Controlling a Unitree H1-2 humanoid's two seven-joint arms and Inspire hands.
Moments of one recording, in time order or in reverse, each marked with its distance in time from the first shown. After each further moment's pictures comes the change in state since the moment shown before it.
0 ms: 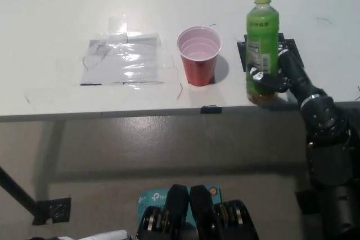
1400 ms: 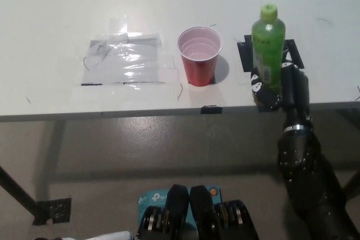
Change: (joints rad) left_arm 0.004 -0.017 -0.002 0.010 0.001 0.000 0.002; right_arm 0.039 -0.001 0.180 0.316 -0.096 -0.361 -0.747
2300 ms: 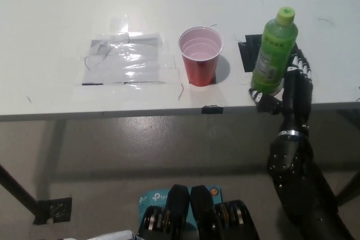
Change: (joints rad) left_arm 0.007 -0.011 -0.003 -0.022 0.021 0.001 0.012; right_arm 0.048 0.007 0.094 -0.116 0.059 0.148 -0.146
